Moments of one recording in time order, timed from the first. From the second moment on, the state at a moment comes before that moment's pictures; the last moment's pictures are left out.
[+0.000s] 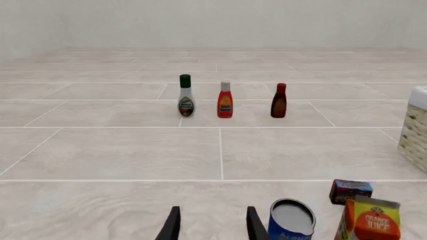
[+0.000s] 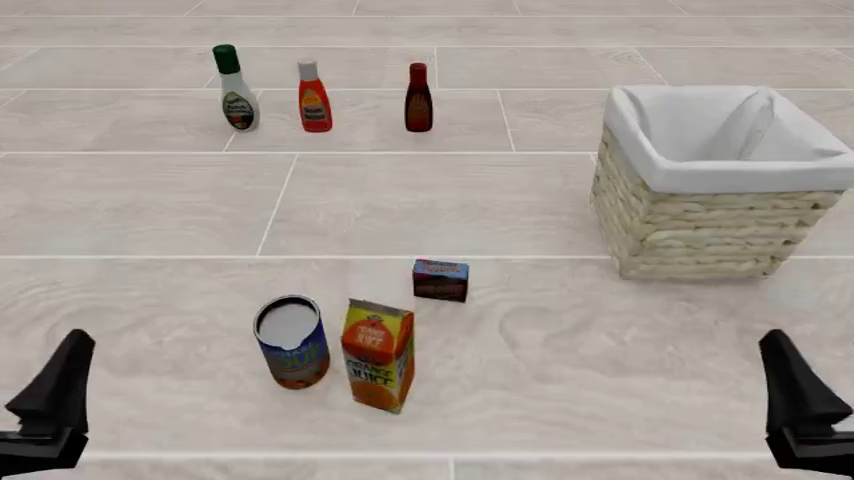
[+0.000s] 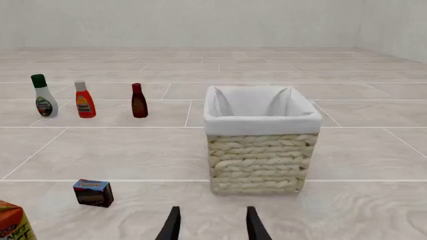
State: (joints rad) left arm 0.00 0.00 0.00 0.00 0.00; right arm 0.00 0.00 0.00 0.00 0.00
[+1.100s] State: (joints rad) left arm 0.00 0.01 0.00 0.00 0.00; right arm 0.14 0.29 -0.11 -0.20 -0.07
